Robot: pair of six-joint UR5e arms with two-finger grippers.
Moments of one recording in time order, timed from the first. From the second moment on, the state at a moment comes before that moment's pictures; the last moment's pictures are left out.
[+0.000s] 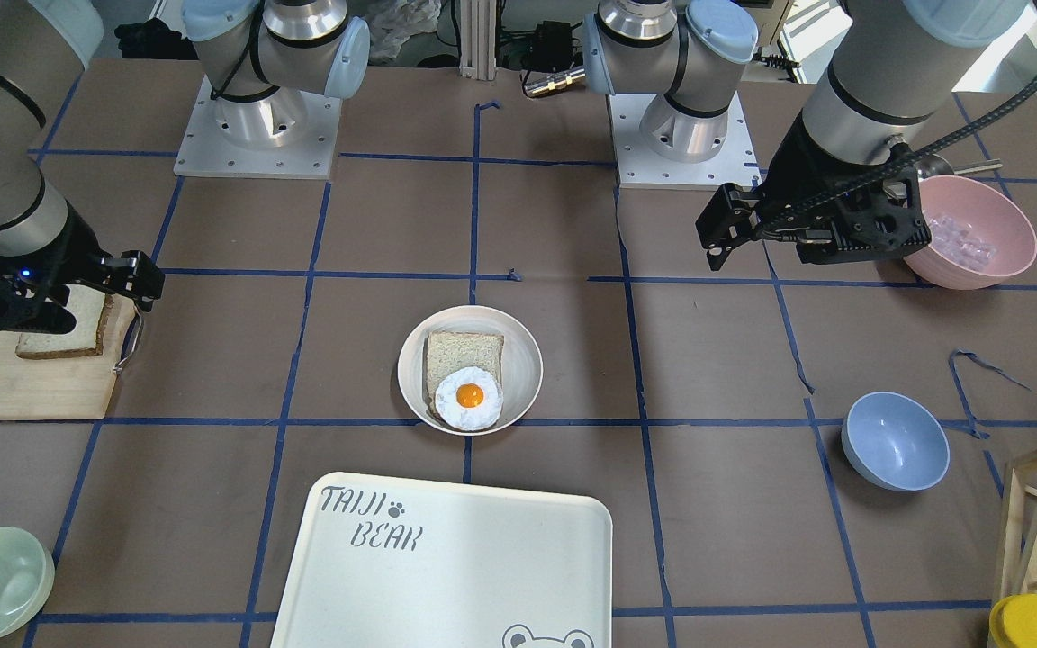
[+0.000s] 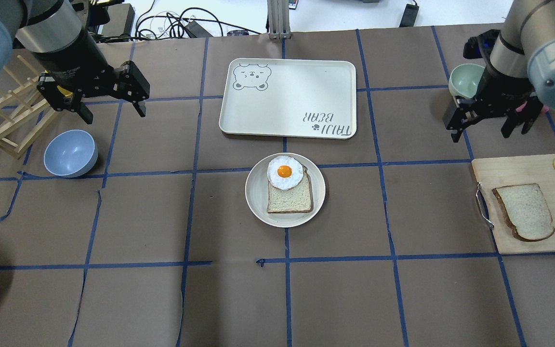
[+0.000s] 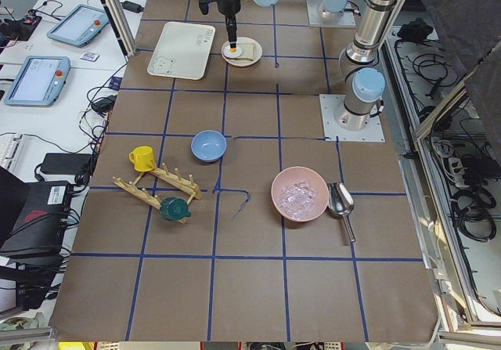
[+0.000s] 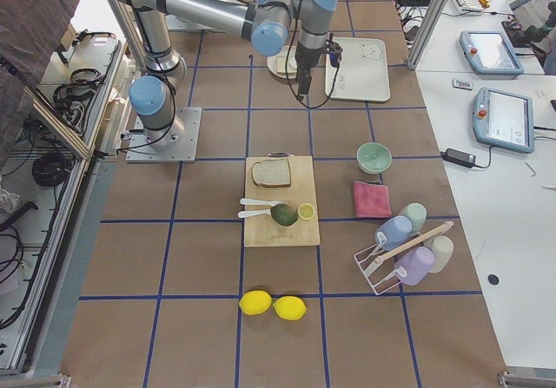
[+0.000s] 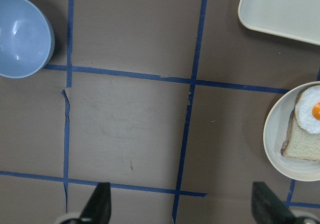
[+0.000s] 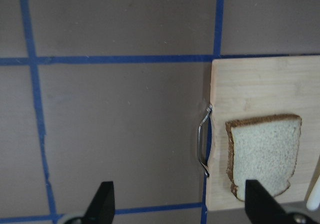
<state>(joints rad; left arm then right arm) -1.50 -1.62 -1.52 -1.62 1.58 -0.05 1.29 -1.48 1.87 -1.89 -1.72 -0.29</state>
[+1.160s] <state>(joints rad) -1.50 -1.62 -1.52 -1.60 1.58 -0.05 1.13 -1.36 2.16 -2.25 -1.87 -0.52</state>
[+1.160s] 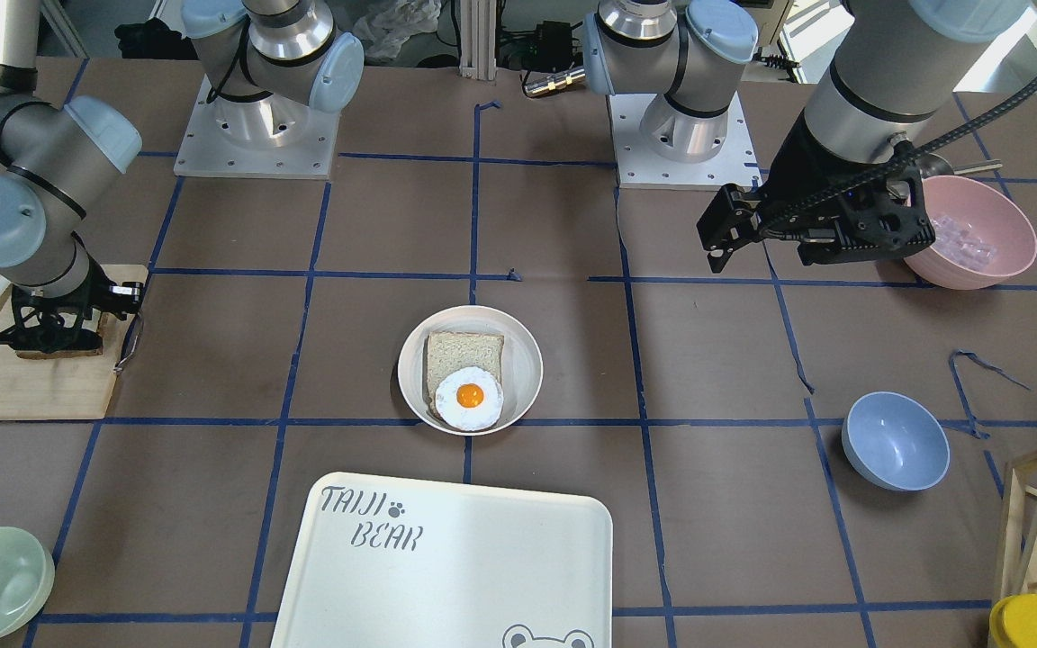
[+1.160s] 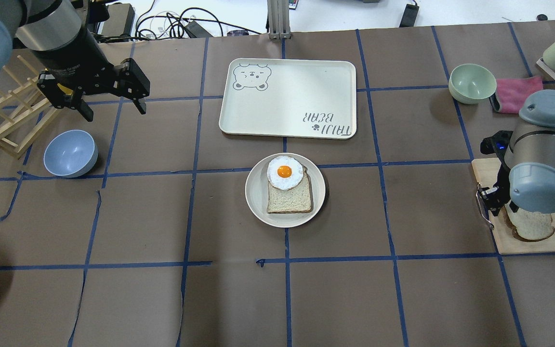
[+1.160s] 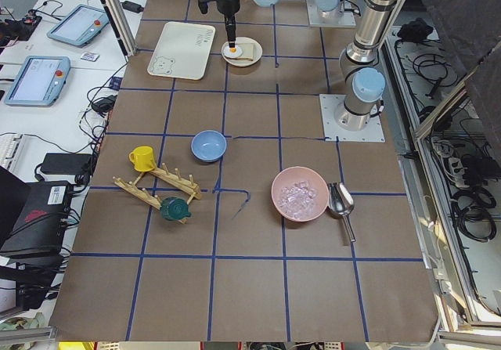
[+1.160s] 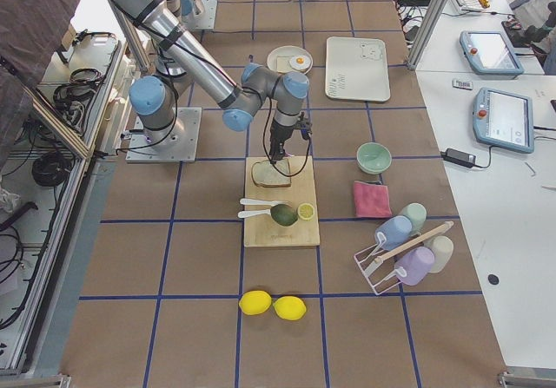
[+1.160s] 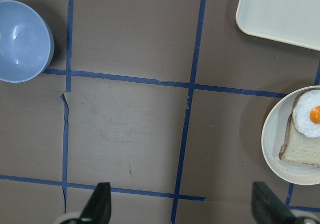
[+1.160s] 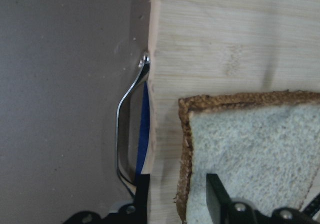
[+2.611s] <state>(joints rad) -1.50 -1.62 -1.52 -1.60 1.58 -0.04 1.13 -1.39 2.16 -2.24 -1.90 -0.51</state>
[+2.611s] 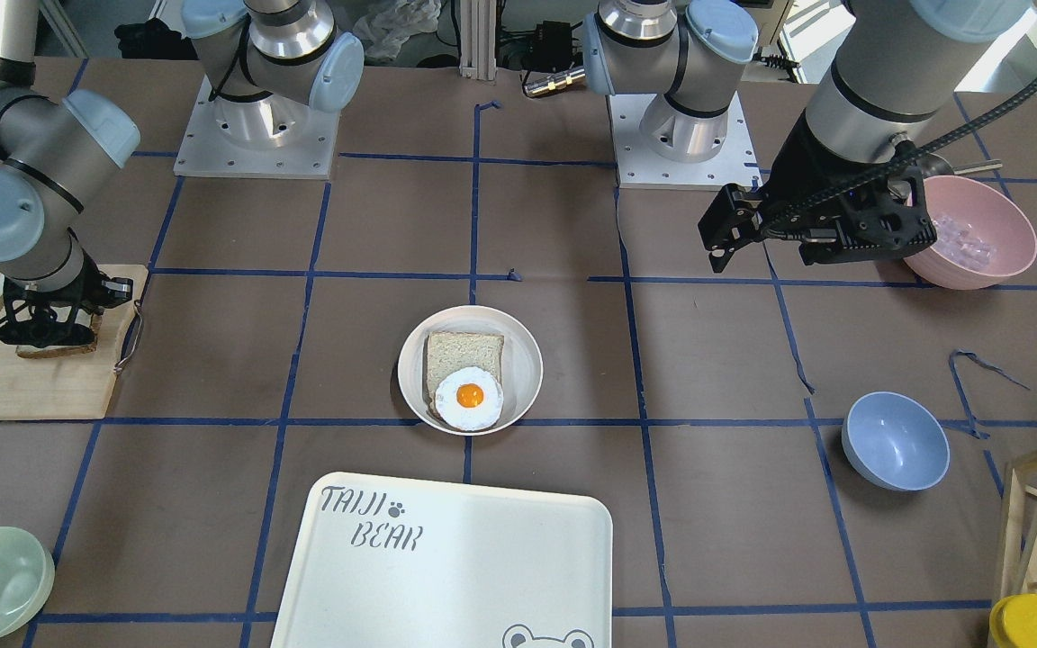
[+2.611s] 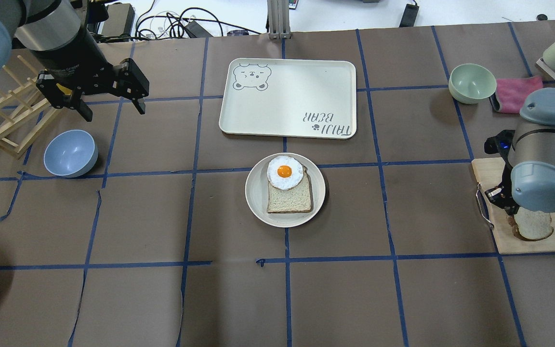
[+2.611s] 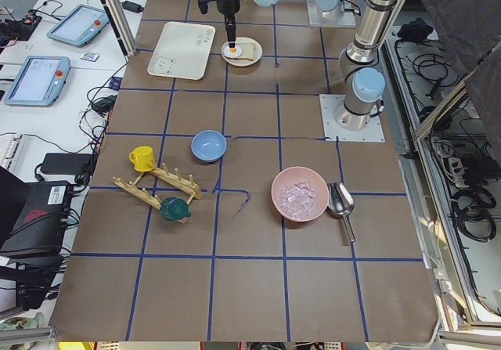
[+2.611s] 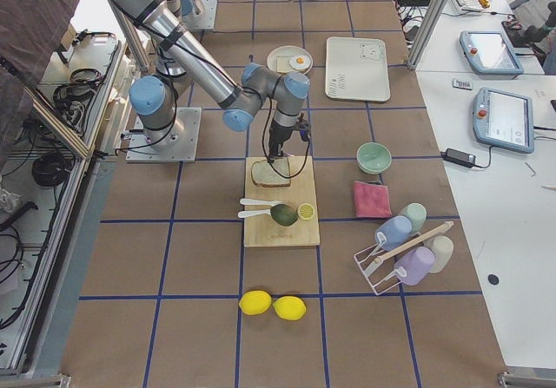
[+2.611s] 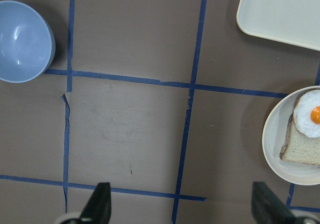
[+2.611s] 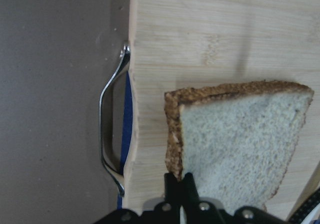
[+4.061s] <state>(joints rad) -1.50 -1.62 -1.52 -1.61 1.58 -0.04 1.85 -1.48 1.79 -1.88 -1.80 0.09</state>
